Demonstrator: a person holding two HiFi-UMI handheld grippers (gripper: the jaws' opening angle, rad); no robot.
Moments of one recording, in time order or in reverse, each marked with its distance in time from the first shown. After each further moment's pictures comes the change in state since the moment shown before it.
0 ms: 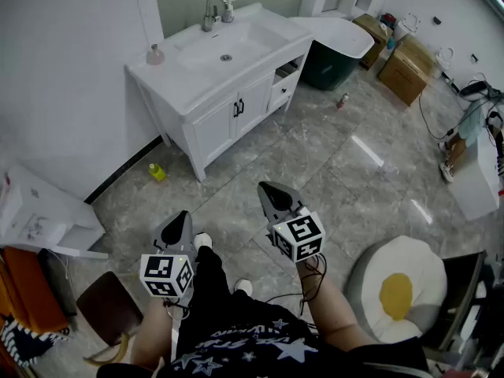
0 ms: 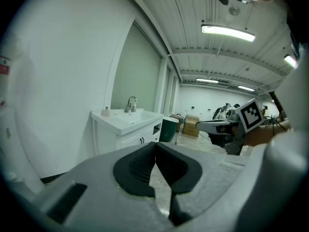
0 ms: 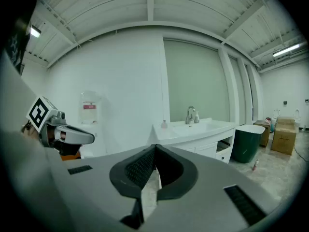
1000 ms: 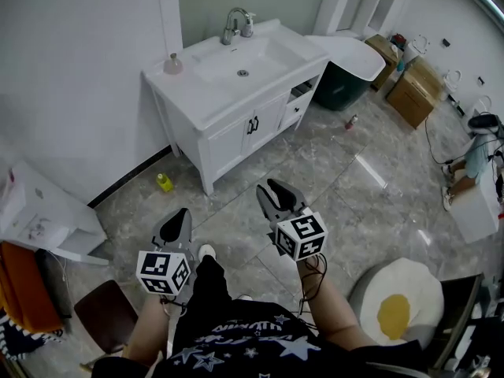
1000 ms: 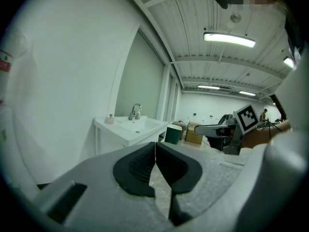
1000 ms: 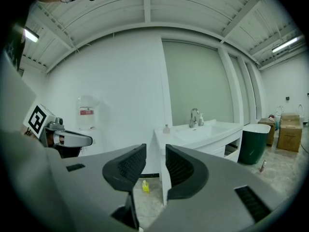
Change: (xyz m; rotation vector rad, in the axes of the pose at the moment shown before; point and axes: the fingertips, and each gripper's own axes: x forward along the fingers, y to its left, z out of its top) left arm 0.026 0.066 0.033 -0.014 -0.087 -0.002; right arm 0.072 -0.001 0.027 0.025 -0.012 0.016
